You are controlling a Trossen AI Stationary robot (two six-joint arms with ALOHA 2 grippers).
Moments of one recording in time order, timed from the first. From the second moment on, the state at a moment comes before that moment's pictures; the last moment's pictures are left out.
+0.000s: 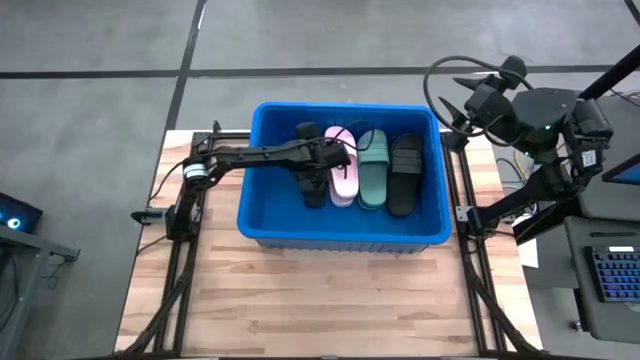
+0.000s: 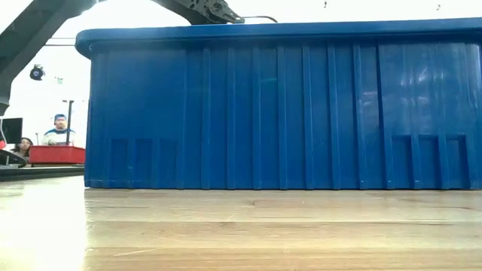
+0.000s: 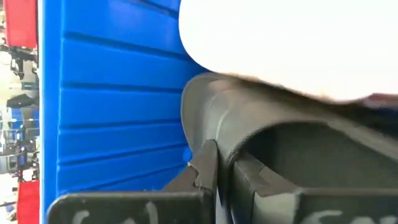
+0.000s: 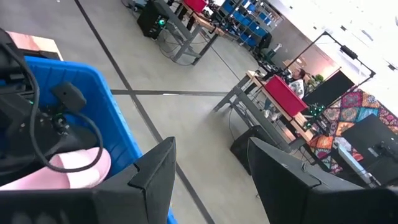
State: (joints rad) left arm 0.27 2.04 1.76 -0.87 -0.83 0.17; right arm 0.11 1.33 2.23 -1.33 0.97 -0.29
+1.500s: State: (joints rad) left arm 0.29 1.91 1.76 -0.89 -0.41 0.19; right arm 0.11 1.33 2.23 -1.33 0.97 -0.27
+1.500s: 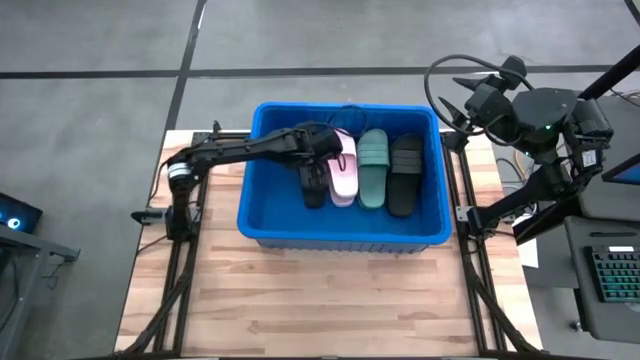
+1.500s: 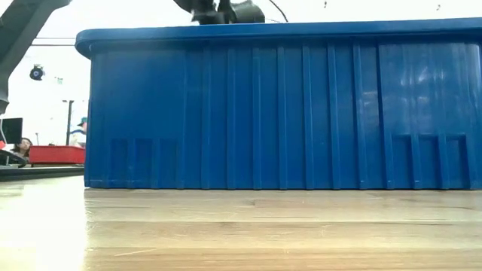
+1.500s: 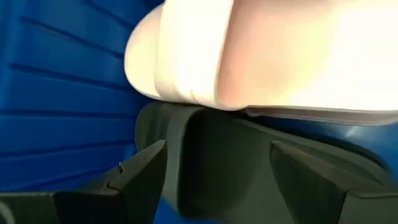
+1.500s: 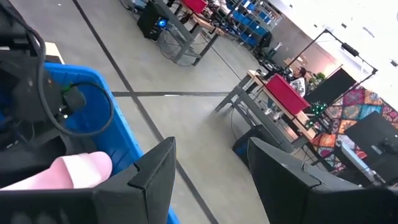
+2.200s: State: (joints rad) left arm 0.31 1.52 1.74 -0.33 0.41 0.14; right arm 0.11 1.33 2.23 -1.33 0.97 -0.20
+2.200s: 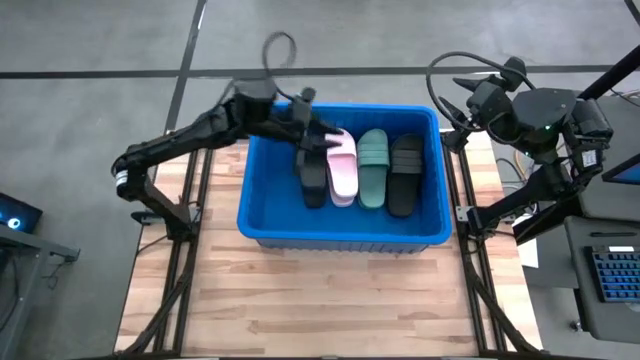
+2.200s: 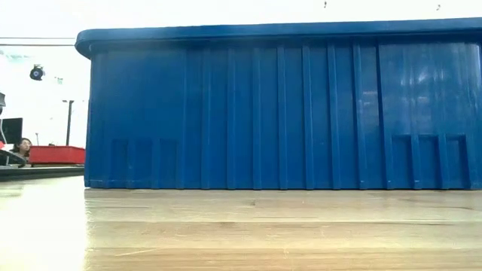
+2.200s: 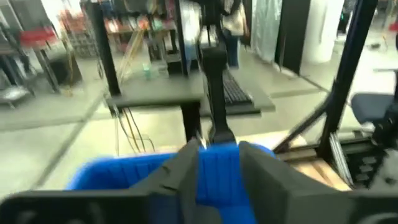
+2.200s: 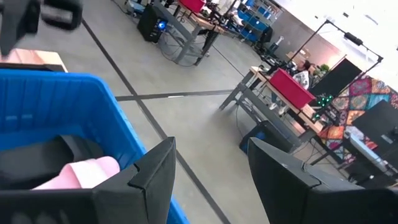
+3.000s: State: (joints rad) left arm 0.31 0.82 1.16 -0.33 0.10 0.03; right arm 0.11 1.36 2.23 -1.33 0.97 -0.15
